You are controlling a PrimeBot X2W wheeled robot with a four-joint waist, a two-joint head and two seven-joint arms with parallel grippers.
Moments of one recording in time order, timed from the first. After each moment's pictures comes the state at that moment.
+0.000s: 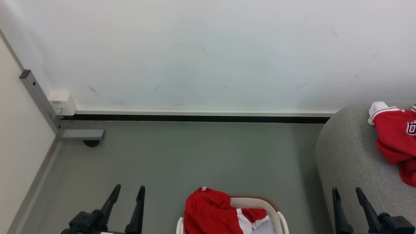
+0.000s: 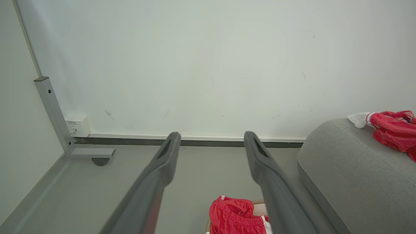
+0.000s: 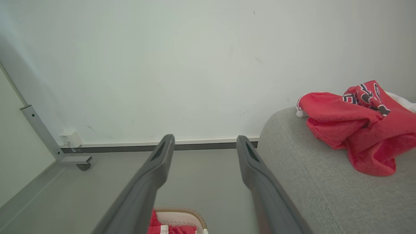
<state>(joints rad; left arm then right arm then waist) -0.03 0.18 -0.16 0.22 -0.27 -0.08 -0.26 -0.06 -0.05 0.01 0.36 0.26 0.13 -0.26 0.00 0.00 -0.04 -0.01</state>
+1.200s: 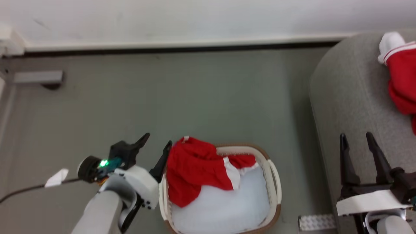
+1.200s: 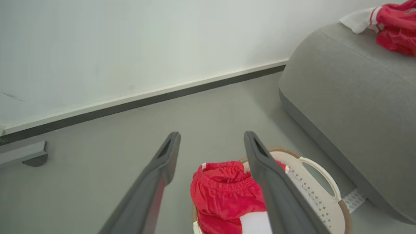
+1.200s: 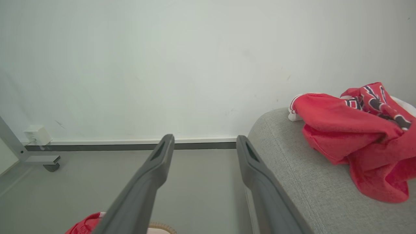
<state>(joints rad) -0.44 0.20 -0.31 0.47 -0.17 -0.13 -0.12 -0.22 -0.05 -0.01 0.25 0.22 0.13 -0.26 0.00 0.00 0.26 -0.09</state>
